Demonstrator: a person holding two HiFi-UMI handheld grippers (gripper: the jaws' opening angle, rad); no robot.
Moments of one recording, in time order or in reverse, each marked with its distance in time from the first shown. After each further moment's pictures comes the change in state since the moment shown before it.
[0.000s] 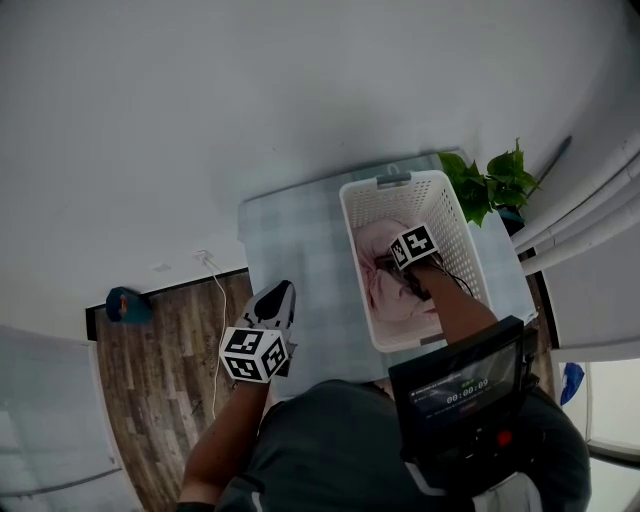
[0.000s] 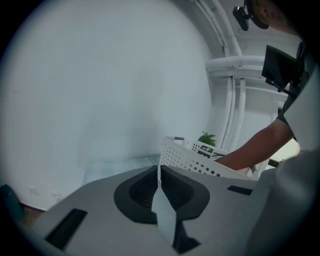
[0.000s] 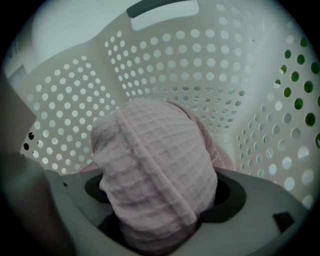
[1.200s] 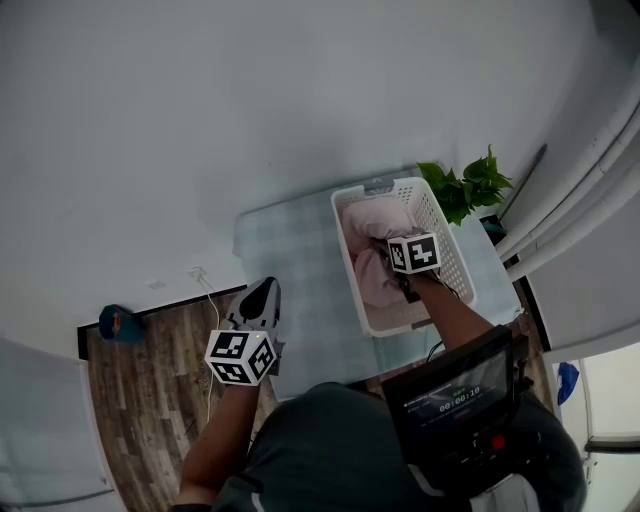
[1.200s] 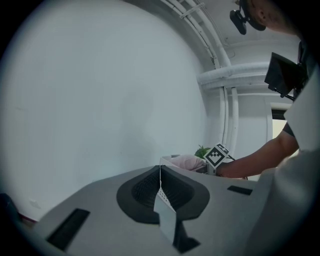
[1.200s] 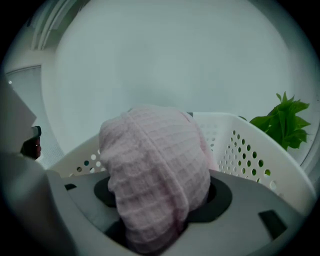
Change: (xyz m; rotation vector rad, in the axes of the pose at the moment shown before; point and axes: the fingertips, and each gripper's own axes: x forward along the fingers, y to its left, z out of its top) left arm -0.047 -0.008 0.049 0.057 -0.156 0.001; right arm -0.125 0.029 0.061 0.008 -0.479 -0.135
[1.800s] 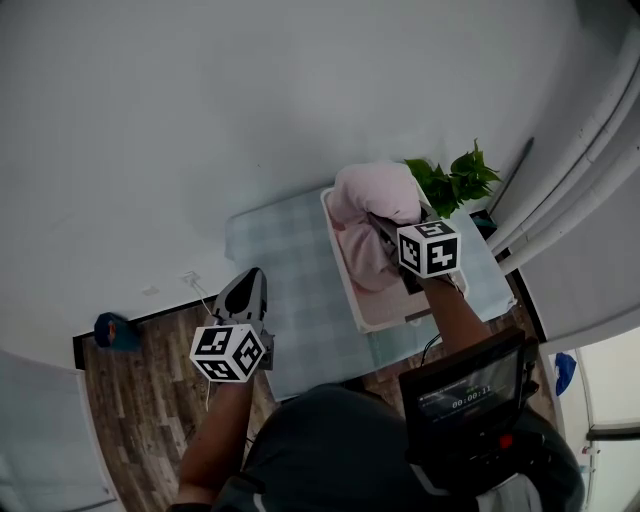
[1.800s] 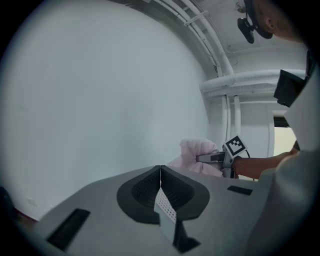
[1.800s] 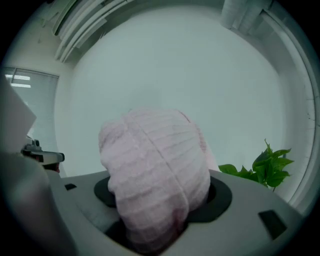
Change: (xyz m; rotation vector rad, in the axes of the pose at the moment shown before) left arm -0.007 0.004 0.030 -0.044 -0.067 0.007; right arm -0.099 0.025 0.094 -0.041 -0.334 0.017
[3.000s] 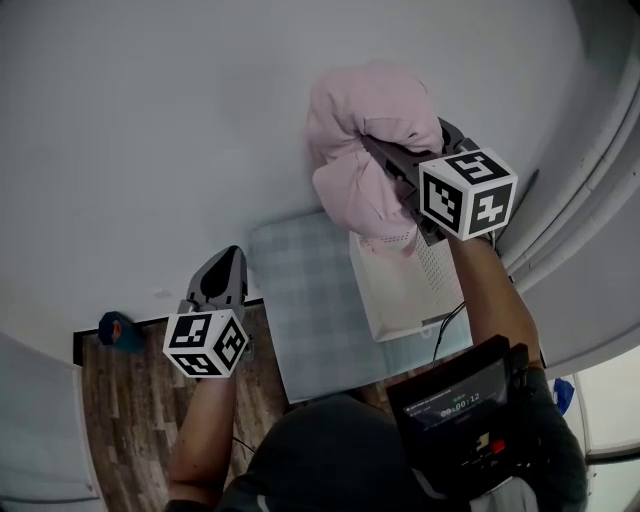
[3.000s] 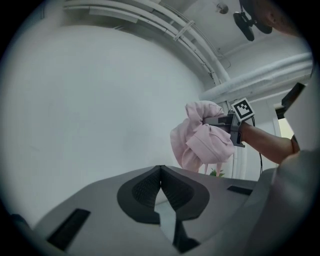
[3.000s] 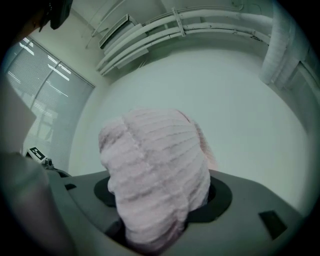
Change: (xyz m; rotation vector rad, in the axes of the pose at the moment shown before) left arm -0.071 0.037 0.109 0.126 -0.140 0.113; right arm -0.076 0.130 0.249 -0.288 -0.363 0.143
